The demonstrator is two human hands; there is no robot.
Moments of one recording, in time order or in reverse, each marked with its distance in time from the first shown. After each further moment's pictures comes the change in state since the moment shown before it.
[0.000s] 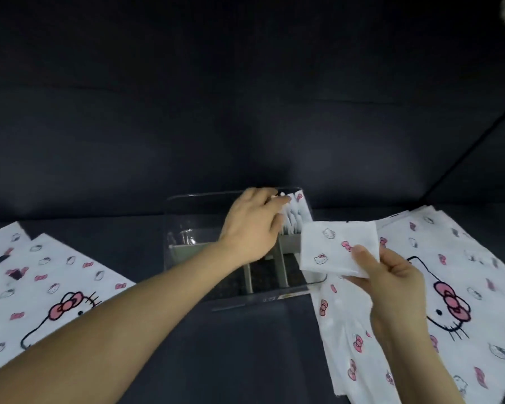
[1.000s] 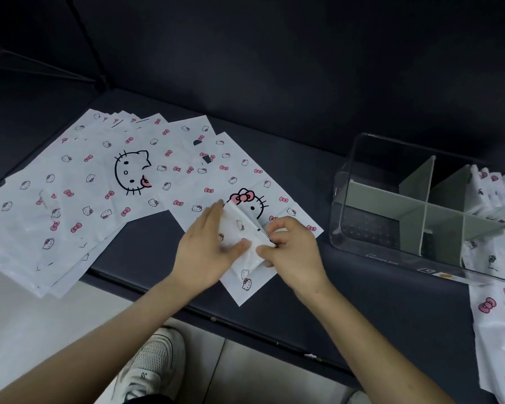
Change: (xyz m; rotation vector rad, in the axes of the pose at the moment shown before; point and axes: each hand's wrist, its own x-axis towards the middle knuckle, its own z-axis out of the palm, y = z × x) left_hand -0.302 -0.122 -0.098 -0.137 0.061 -0.900; right_hand -0.174 0.126 0.214 -0.624 -0.930 -0.064
